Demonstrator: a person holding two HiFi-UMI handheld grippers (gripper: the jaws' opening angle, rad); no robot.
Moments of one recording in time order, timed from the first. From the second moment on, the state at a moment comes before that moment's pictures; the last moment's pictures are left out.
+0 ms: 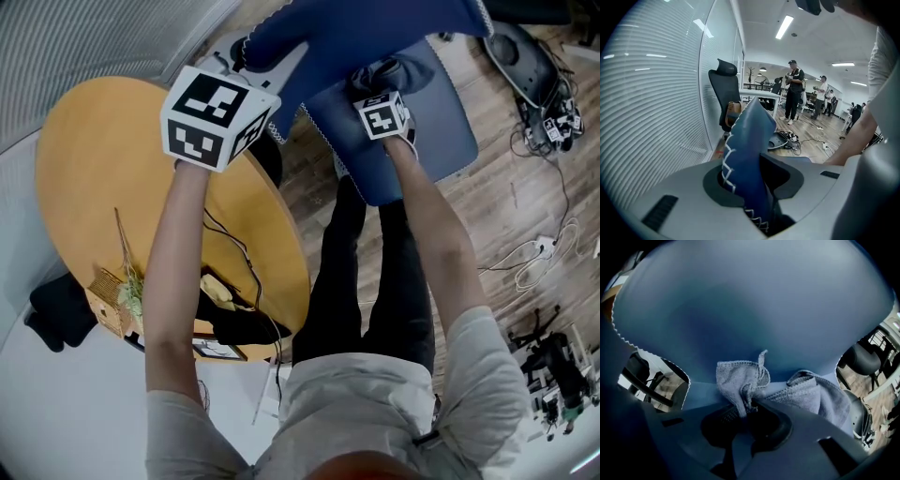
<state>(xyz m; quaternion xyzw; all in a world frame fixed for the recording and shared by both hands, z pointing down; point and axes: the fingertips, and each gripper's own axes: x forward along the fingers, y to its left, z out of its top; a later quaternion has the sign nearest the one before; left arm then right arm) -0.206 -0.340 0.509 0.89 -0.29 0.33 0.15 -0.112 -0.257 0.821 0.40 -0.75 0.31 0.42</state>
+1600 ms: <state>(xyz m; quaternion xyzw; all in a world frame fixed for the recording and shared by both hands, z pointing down) -0.204 -0.340 0.509 0.89 -0.29 0.32 0.15 -0.193 -0.071 0.818 -0.05 -0.86 0.07 0.51</state>
